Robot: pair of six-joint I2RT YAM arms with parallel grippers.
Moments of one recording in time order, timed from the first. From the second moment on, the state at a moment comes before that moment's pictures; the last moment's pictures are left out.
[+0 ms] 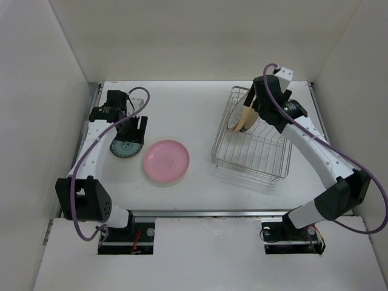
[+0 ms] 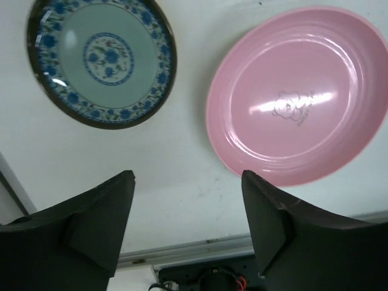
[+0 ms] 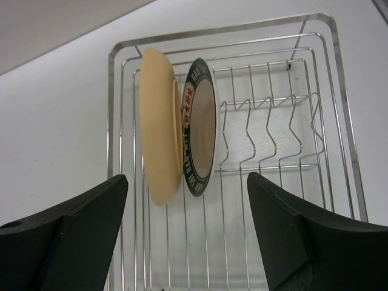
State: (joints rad) left arm -0.06 1.46 1.35 -1.04 0.10 0.13; right arm 0.46 1.48 1.53 -0.66 0.64 0.59
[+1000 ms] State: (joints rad) left arm 0.03 1.28 1.23 -0.88 0.22 -0.05; right arm 0.37 1.38 1.32 -0.57 0.47 0.61
